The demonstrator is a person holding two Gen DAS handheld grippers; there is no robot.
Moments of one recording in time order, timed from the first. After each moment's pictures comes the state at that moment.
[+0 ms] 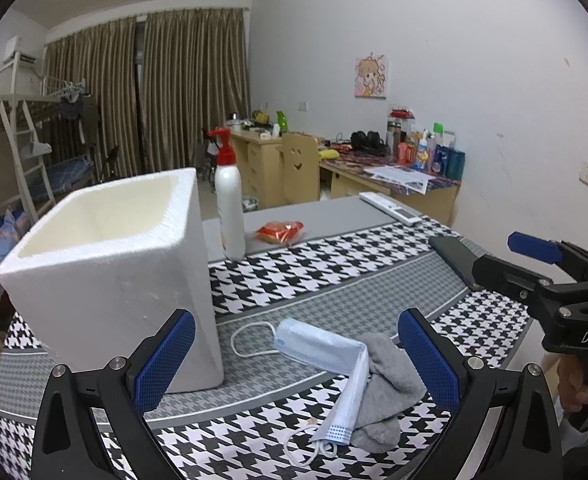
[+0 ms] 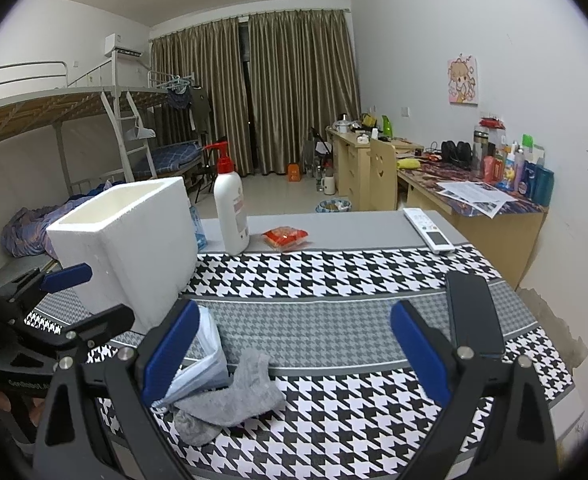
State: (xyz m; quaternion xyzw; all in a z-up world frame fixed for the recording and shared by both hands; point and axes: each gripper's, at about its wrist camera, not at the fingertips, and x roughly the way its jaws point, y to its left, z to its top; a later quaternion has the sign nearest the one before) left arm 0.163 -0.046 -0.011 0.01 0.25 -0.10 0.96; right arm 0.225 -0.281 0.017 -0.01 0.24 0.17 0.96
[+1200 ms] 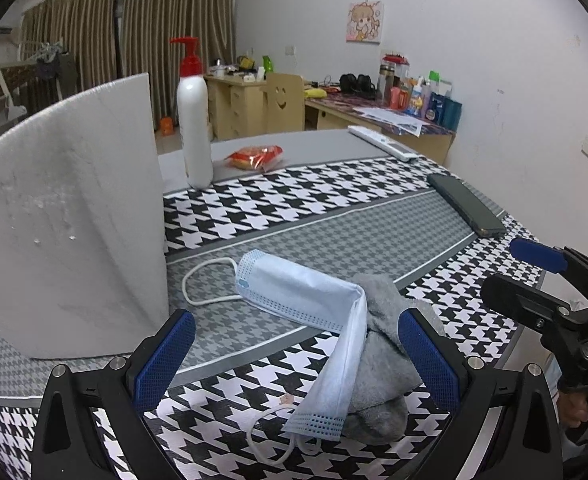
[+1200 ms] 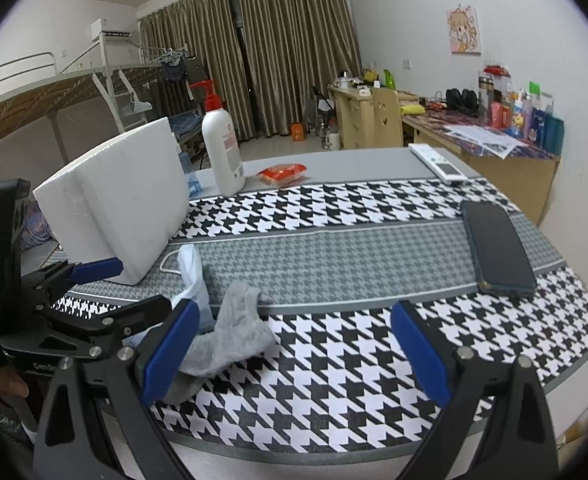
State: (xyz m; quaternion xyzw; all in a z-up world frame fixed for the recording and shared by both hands) left arm 0.203 -0.069 -0.066 0.01 0.35 -0.13 0.93; right arm 0.232 -0.292 -0.036 0.02 0.32 0.18 0.93
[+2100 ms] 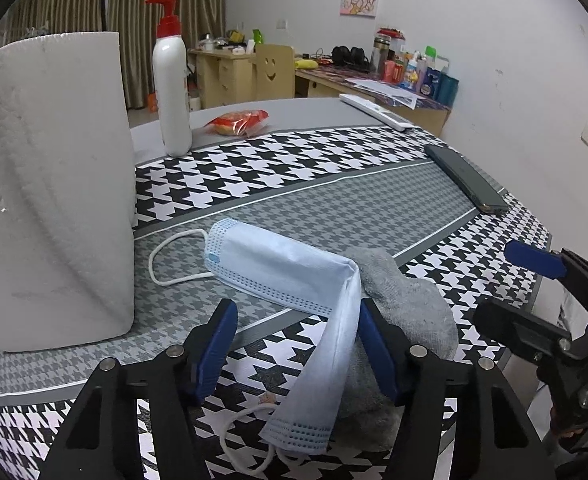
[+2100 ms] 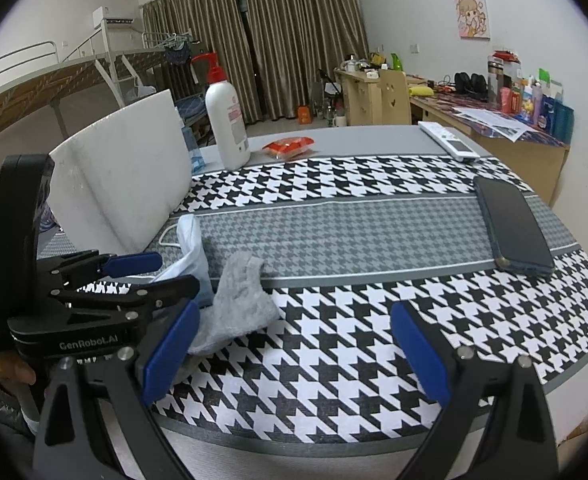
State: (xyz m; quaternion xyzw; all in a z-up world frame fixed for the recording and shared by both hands) left arm 0.217 -0.080 -0.086 0.01 0.40 -0.15 0.91; right arm 0.235 -0.283 -0.053 0.01 0.35 0.20 0.92
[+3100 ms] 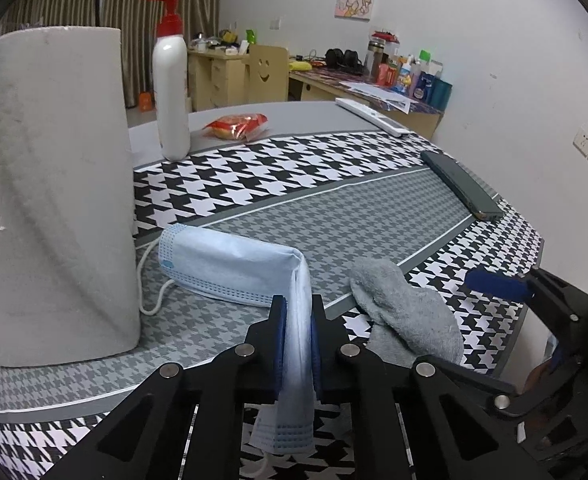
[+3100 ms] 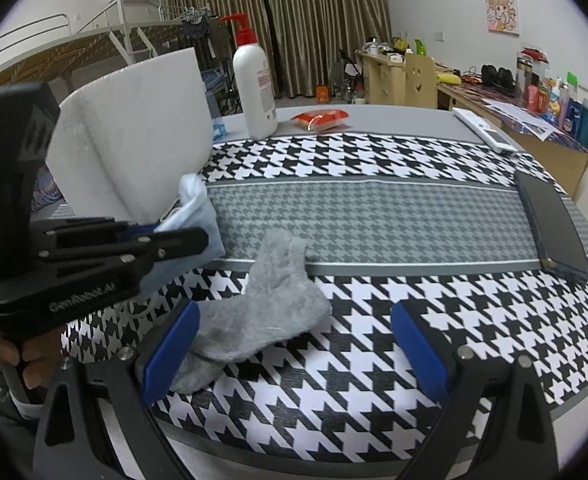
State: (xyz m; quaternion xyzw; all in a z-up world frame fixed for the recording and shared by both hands) left arm 0.222 -0.067 -0.082 0.00 0.39 -0.17 0.90; right arm 0.244 -0.245 -0.072 -0.02 0.38 0.22 0.90
